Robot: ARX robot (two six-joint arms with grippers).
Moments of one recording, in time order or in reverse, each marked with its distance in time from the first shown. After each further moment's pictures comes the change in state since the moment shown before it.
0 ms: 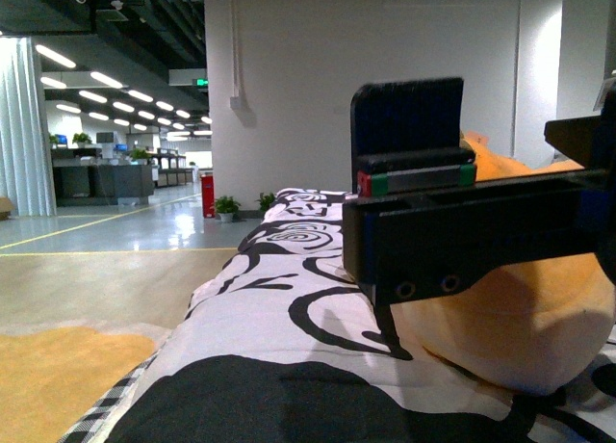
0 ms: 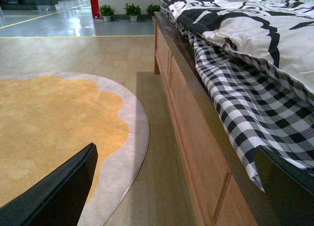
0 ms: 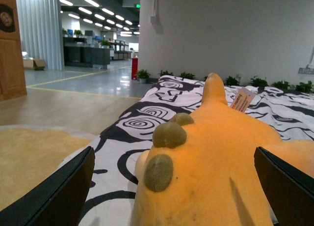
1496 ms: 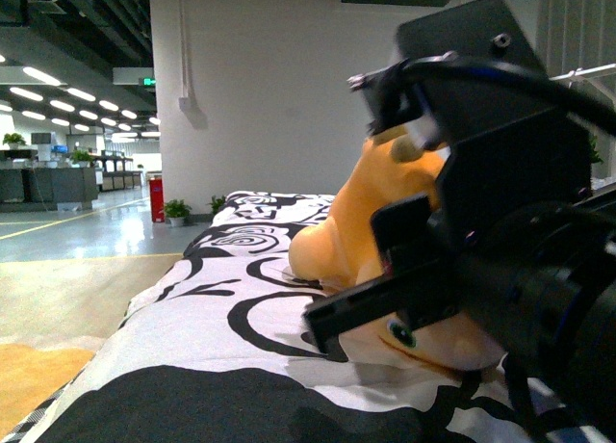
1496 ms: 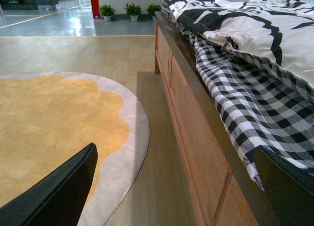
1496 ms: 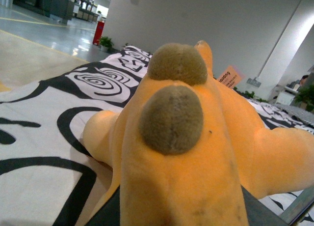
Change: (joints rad) left arm 0.000 0.000 0.000 0.000 0.001 0.000; right arm -0.151 0.181 0.092 0.008 0.008 -0.171
